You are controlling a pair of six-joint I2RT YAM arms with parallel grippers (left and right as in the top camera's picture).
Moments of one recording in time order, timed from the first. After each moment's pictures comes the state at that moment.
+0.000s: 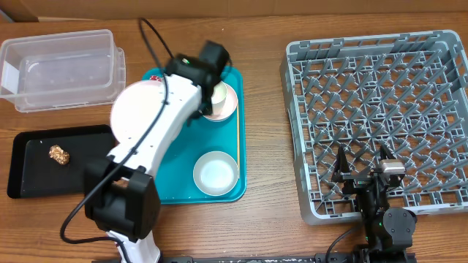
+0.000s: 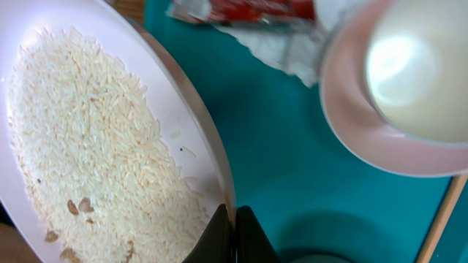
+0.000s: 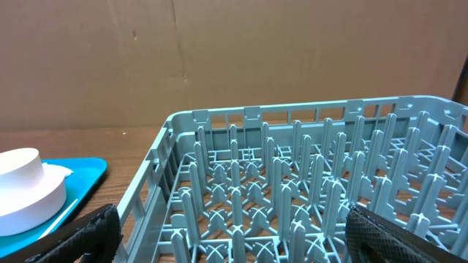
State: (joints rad) left arm -0.37 1.90 1.71 -1.29 -0.40 -0.55; right arm 0.03 0.01 0.02 -0.04 -0.02 0.07
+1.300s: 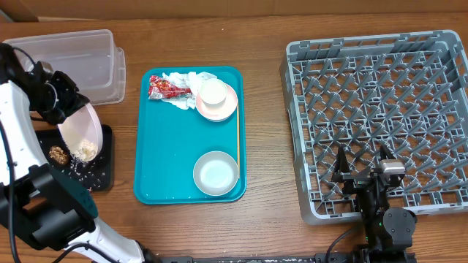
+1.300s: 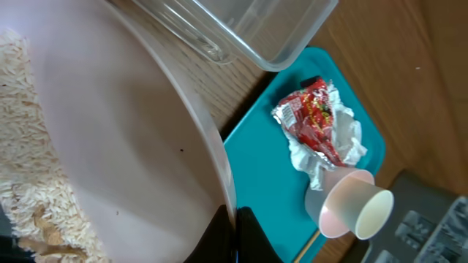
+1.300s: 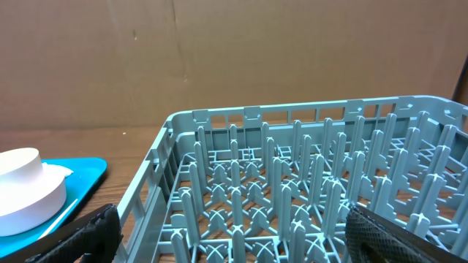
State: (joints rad) left arm 0.53 1.90 1.80 -1.23 0.45 -0.31; right arm 0.03 0.01 0.02 -0.04 -0.02 0.07
